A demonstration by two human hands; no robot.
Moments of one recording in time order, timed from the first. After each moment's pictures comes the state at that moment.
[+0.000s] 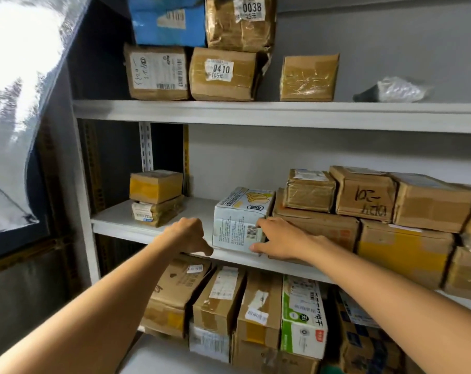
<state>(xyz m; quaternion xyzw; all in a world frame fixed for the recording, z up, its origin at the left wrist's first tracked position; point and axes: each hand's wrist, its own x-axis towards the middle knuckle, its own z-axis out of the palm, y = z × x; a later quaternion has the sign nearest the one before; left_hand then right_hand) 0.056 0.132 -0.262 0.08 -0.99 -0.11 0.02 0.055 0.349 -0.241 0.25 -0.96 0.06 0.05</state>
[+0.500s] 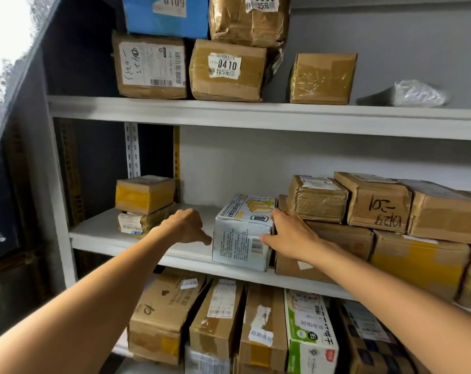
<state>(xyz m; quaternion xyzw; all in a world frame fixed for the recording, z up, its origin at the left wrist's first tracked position) -0.008 0.101 -0.244 0.03 -0.98 -0.17 0.04 0.028 0.334 -0.233 0.16 -0.96 0.18 0.13</state>
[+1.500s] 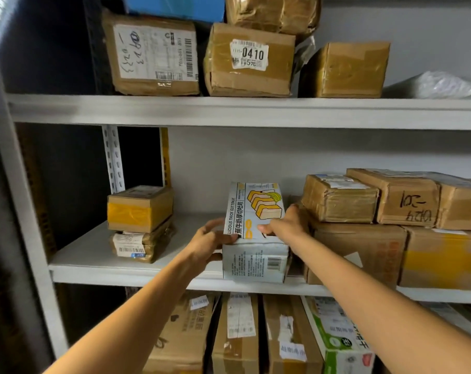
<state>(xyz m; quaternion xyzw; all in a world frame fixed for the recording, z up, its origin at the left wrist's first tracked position) -0.049 0.076 -0.279 -0.07 -0.70 -0.71 -0.08 -0.040 0.256 -0.242 -0.10 -0.84 0.50 0.16</state>
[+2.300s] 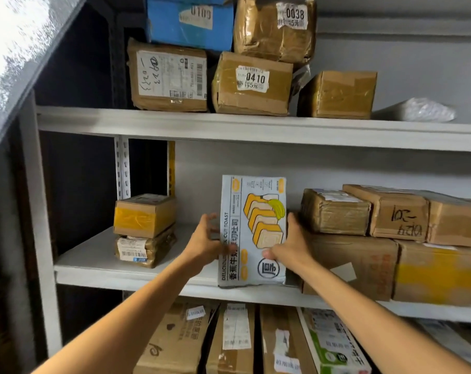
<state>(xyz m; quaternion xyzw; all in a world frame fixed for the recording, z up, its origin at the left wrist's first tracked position) -0.029 0.072 -0.270 -0.17 -0.74 -0.65 0.06 -0.011 0.268 -0.261 0.06 -0.80 0.57 0.19</state>
